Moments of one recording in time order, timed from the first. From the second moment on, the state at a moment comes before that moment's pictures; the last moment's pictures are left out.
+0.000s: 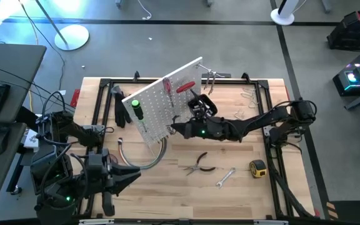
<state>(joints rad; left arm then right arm) -1.02 1.67 2.07 -0.92 -1.28 -1.02 0.12 1.64 0.97 0.56 0.34 1.08</state>
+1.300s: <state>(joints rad) -1.02 1.67 2.07 -0.94 -1.23 -1.02 0.32 1.41 0.97 0.01 0.26 1.22</state>
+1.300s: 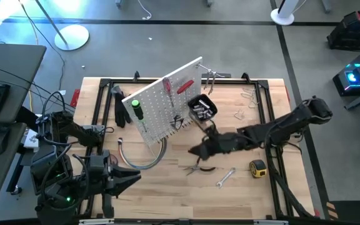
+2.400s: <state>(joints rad) -0.94 1.67 2.07 -0.91 -1.21 -1.06 0.78 1.41 0.97 -0.87 0.10 0.75</state>
